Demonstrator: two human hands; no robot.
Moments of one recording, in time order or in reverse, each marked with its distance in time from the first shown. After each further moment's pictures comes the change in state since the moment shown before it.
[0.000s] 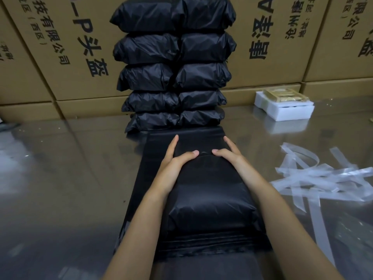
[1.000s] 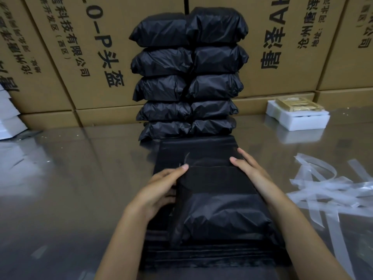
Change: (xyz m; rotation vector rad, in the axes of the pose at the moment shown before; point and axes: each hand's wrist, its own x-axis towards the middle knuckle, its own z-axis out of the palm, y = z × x) left_hand -0.025 0.004 -0.047 -0.005 0.020 -0.232; right_hand -0.026 -0.008 -0.001 0.003 0.090 0.012
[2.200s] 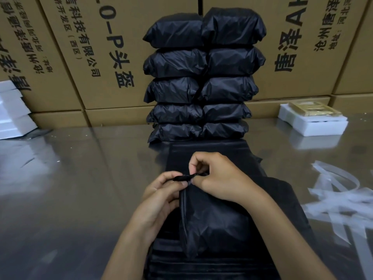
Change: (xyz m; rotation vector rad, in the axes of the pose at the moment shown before) left_hand -0.018 -0.013 -0.025 -0.384 -0.057 0.287; right_hand -0.021 -0.067 0.099 -0.652 -0.358 -0.437
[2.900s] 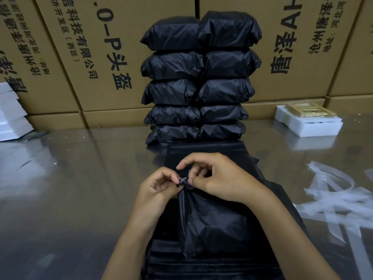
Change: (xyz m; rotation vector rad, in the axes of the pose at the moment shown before) left_hand 0.002 0.001 -0.002 0.220 -0.078 0.350; right_hand -0.006 0.004 -0.008 0.121 -0.076 -0.087
